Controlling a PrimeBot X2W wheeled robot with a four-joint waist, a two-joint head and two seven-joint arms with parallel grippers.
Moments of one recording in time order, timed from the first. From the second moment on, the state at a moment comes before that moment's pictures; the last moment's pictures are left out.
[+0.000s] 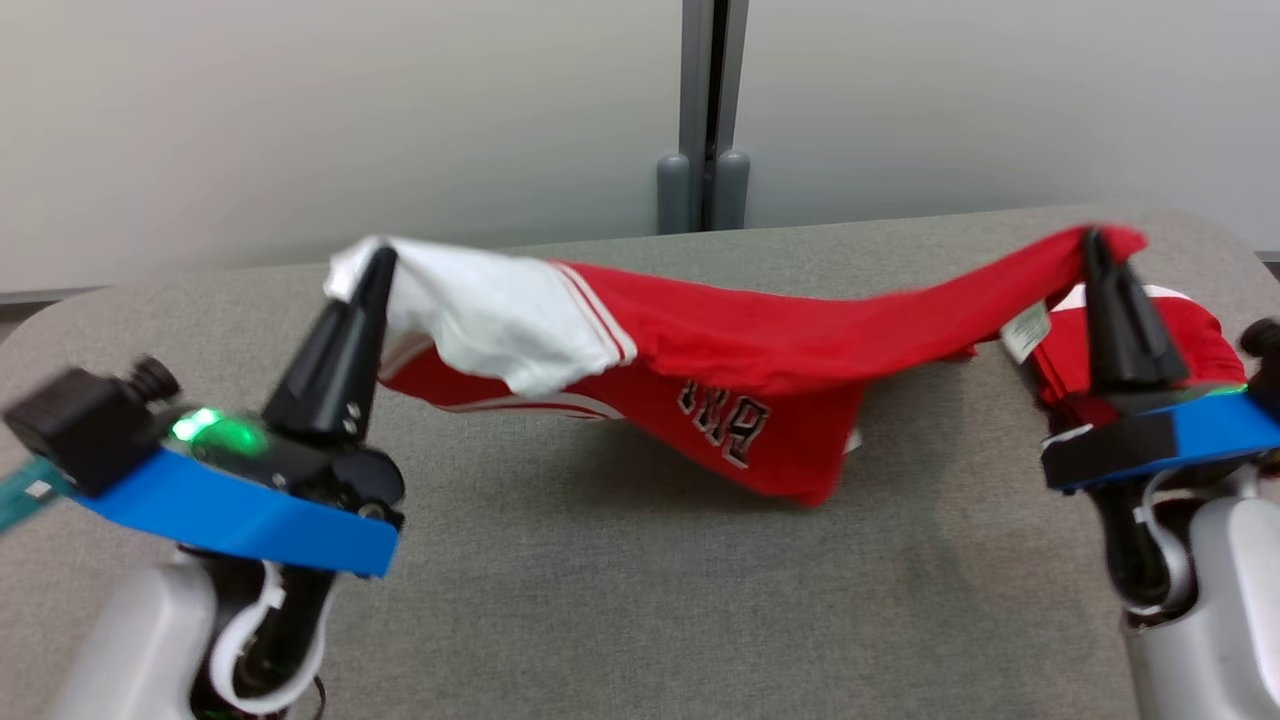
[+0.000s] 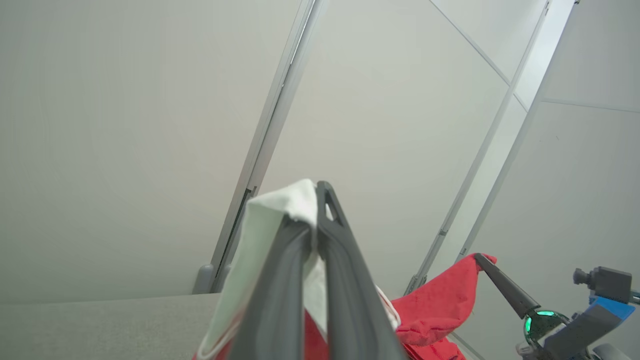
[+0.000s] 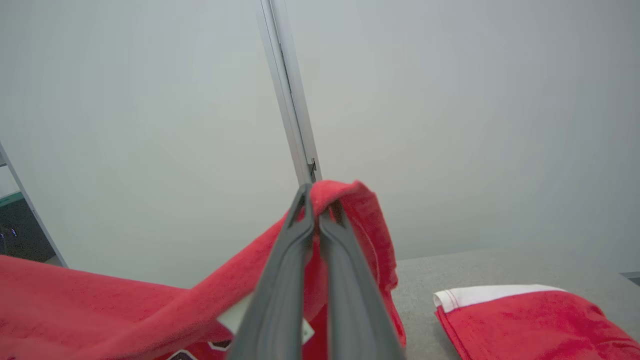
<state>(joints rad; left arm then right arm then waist) -0.25 0.35 -0.30 -0.17 -0.87 -0.10 -0.01 -0.37 -0.12 -0.06 0.21 0.34 0.13 -0.12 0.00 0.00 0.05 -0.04</state>
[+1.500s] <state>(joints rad) -1.42 0.32 -0.35 0.38 -0.68 -0.08 0.09 -1.28 -0.06 -0.05 0.59 0.01 0.13 0.01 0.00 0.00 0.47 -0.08</state>
